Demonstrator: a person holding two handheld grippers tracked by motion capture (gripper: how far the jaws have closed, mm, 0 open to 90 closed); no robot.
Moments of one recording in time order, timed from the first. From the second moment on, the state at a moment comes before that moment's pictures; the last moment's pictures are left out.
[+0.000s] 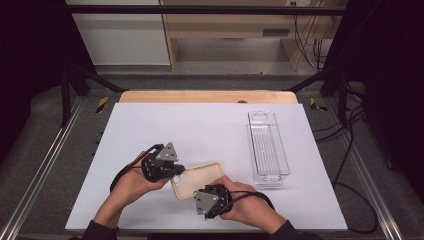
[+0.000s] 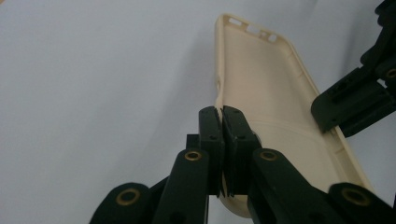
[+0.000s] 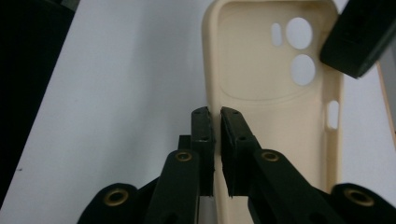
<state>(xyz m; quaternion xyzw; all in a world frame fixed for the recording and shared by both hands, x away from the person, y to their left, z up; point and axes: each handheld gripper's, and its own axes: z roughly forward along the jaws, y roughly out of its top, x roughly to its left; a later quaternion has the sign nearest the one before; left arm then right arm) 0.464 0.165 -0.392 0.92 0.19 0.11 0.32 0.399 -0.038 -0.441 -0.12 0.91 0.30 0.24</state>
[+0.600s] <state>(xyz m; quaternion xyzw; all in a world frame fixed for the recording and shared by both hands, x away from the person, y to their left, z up) 0.448 0.202 -0.382 0.80 0.27 0.24 0.49 0.413 -0.045 -0.443 -0.08 0.91 0.31 0.27</state>
